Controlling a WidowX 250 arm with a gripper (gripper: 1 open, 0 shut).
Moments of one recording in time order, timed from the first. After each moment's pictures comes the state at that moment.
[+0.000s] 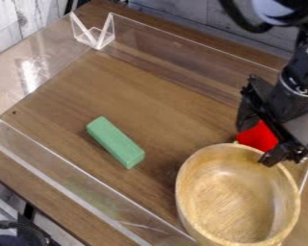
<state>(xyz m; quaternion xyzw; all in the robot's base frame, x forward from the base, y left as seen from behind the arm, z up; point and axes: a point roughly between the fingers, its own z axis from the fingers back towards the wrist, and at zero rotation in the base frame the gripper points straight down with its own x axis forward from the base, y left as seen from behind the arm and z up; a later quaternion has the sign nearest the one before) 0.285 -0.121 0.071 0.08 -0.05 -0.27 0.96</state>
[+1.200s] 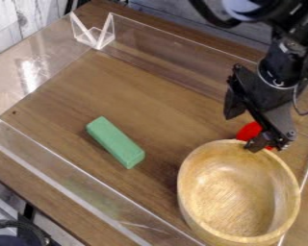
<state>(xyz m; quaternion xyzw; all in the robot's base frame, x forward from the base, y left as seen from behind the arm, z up) 0.298 -0.109 0.070 0.09 -0.10 -0.26 0.96</state>
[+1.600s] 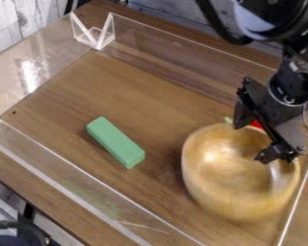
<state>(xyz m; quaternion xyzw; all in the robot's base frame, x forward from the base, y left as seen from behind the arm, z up) 0.299 -0.118 0.049 0.07 -0.10 -0.26 0.96</state>
